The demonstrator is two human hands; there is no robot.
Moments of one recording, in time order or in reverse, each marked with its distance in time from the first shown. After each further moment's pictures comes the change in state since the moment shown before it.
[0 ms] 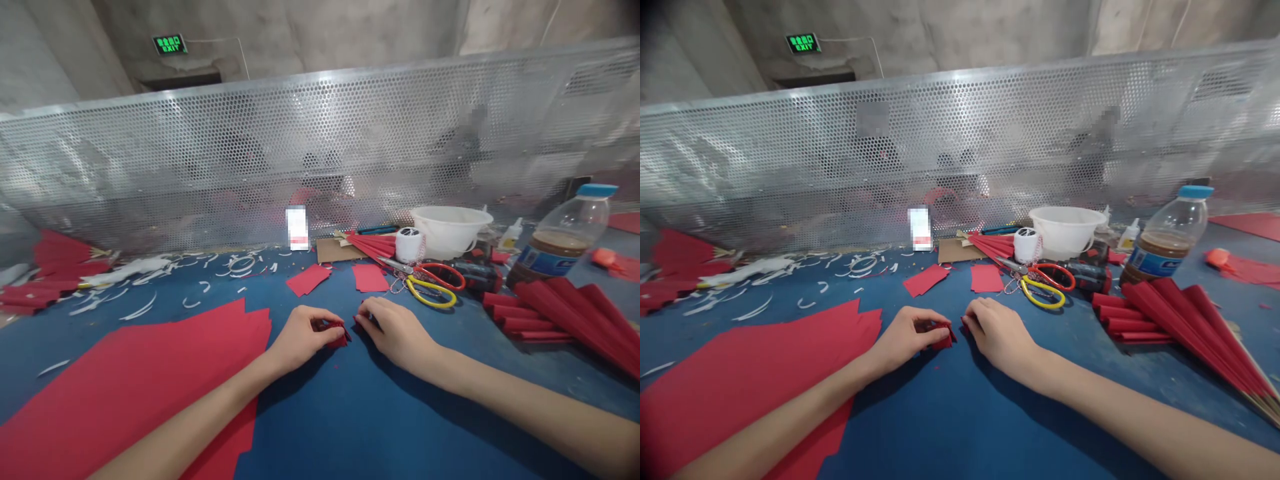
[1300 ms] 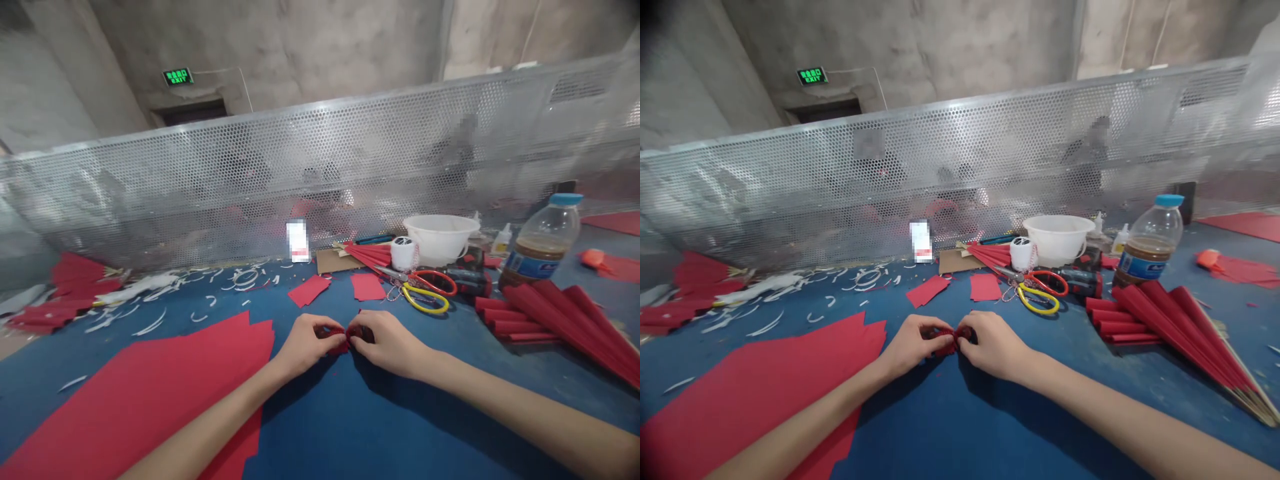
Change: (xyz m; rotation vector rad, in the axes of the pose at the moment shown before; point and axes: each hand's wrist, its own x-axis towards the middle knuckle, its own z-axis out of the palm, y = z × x) left_hand 0.002 0.006 0.004 0.020 -0.006 -0.006; right_hand 0.002 -0.014 -0.012 0.183 -0.053 -0.040
